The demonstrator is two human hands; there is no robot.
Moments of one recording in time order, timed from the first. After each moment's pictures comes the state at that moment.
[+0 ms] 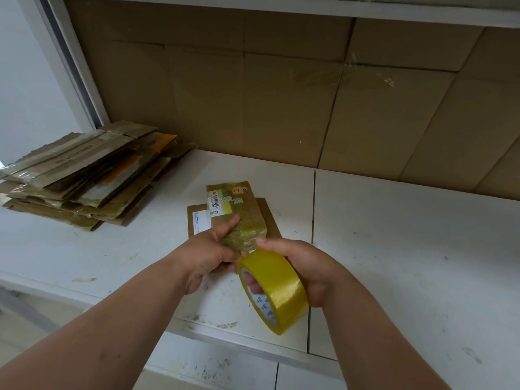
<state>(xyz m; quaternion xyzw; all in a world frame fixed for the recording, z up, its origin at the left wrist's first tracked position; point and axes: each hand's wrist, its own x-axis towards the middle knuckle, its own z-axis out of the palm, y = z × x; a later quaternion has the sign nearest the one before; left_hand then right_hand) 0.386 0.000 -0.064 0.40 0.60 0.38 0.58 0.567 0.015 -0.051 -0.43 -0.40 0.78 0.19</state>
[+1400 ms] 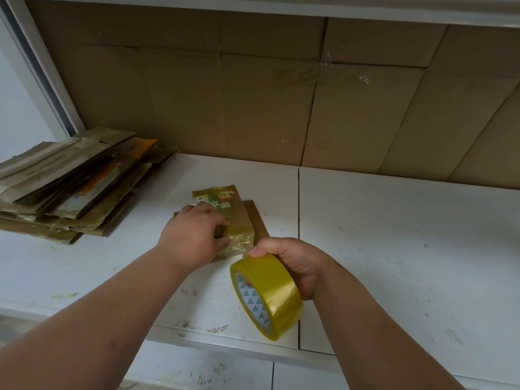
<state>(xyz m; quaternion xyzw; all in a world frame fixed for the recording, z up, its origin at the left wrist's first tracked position) 0.369 0.034 -0.063 0.73 0.68 0.05 0.03 0.578 0.023 -0.055 -0.44 -0.39 0.79 0.18</state>
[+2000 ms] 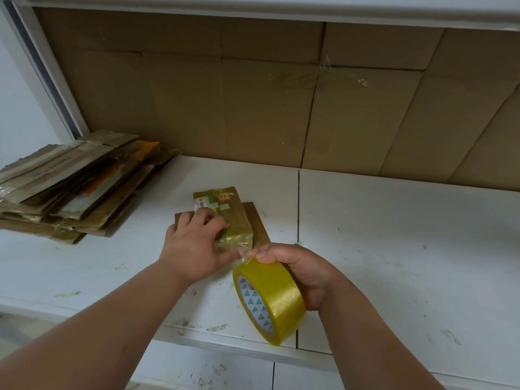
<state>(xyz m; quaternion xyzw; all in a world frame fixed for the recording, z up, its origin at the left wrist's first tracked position) 0.376 0.015 -0.079 0.71 0.69 0.10 0.02 0.589 0.008 -0.059 -0.39 -0.41 0.79 0.23</state>
